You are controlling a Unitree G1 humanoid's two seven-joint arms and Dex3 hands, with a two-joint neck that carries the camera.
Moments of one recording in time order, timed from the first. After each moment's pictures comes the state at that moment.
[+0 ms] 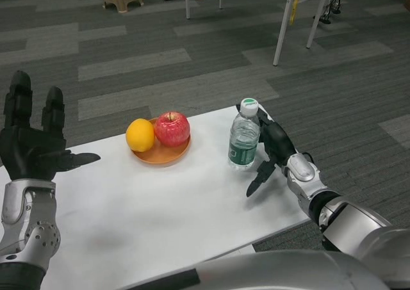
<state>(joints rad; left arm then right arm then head) -0.33 0.21 -0.15 0.41 -0.80 -0.53 -0.21 -0.35 -0.45 0.36 1.06 0.55 -0.79 0.12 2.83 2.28</state>
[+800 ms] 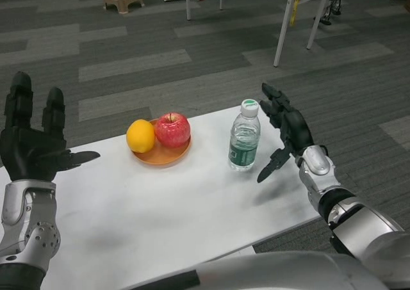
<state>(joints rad) -0.33 0.21 -0.15 0.41 -0.80 -0.53 -0.21 -0.31 -0.49 0.15 0.95 0.55 -0.79 0.13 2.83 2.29</state>
